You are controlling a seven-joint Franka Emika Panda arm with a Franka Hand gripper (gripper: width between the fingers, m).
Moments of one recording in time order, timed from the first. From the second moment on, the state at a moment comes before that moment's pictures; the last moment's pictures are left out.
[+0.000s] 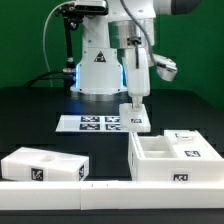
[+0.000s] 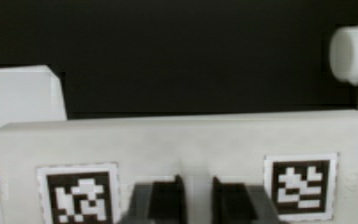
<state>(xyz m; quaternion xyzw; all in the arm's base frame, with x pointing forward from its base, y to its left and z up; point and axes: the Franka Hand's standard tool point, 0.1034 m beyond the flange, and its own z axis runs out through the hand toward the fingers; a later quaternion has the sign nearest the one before) 0.441 0.063 0.072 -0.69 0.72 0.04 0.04</state>
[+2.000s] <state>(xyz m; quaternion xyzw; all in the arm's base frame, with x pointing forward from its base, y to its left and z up) 0.470 0.059 0.079 -0.72 0.69 0.03 0.05</state>
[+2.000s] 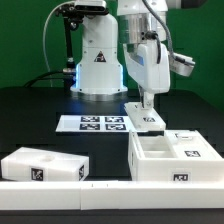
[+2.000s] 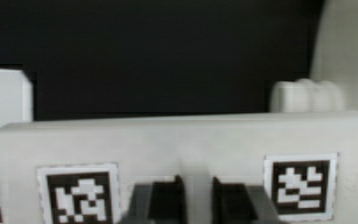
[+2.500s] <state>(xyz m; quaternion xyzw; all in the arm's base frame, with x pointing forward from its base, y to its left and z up) 0.469 0.053 0.073 -0.72 0.69 0.02 0.05</state>
